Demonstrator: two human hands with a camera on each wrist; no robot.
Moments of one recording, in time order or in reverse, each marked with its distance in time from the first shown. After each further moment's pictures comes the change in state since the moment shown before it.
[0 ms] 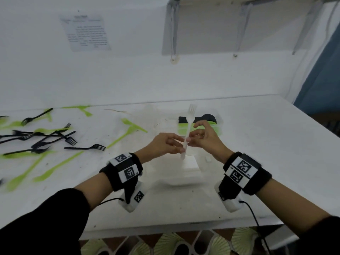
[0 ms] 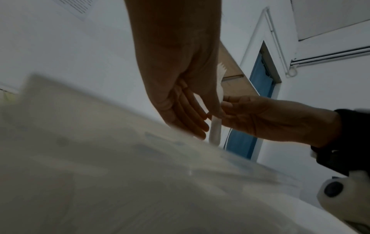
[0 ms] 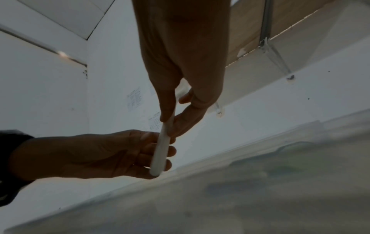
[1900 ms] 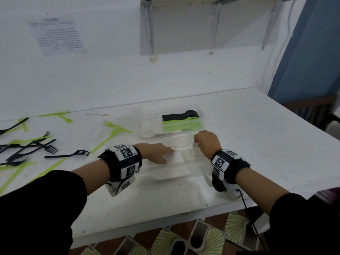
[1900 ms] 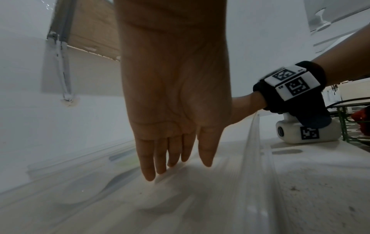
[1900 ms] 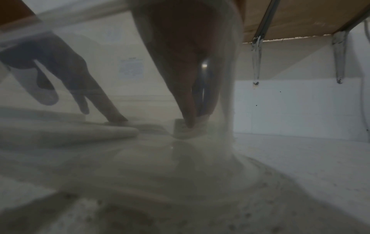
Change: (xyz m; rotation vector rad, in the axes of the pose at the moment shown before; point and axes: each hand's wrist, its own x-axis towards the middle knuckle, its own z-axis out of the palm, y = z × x) left_hand 0.006 0.014 0.021 1.231 -0.545 -0.163; right_hand 0.001 0.048 -0.049 -1.520 0.027 0.016
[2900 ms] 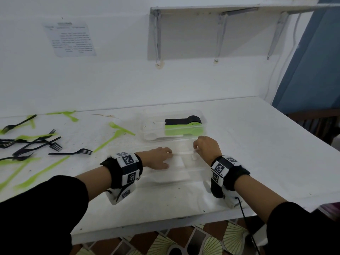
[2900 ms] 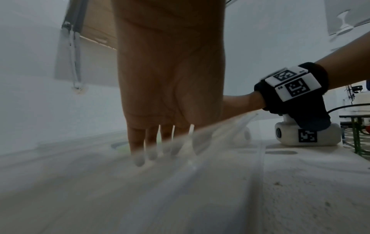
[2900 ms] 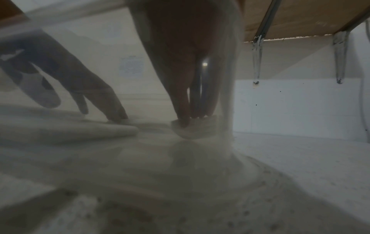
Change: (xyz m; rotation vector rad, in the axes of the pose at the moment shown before) left_hand 0.003 0.001 0.015 0.017 0.118 0.060; right_hand 0.002 0.001 0.003 0.014 0.041 -0.061
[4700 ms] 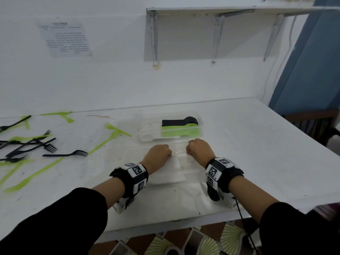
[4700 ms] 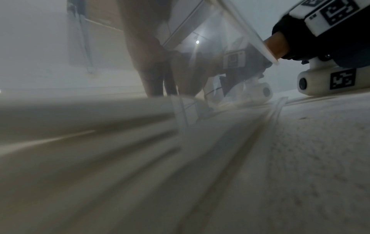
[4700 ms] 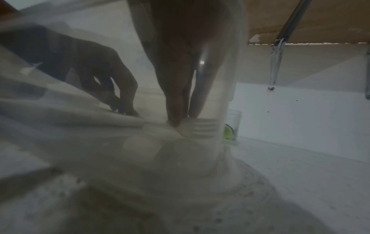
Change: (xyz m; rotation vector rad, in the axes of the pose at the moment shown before) left_hand 0.038 0.003 0.021 0.015 0.557 -0.063; right_hand 0.007 -0.007 -0.001 -0.019 -0.093 -0.110
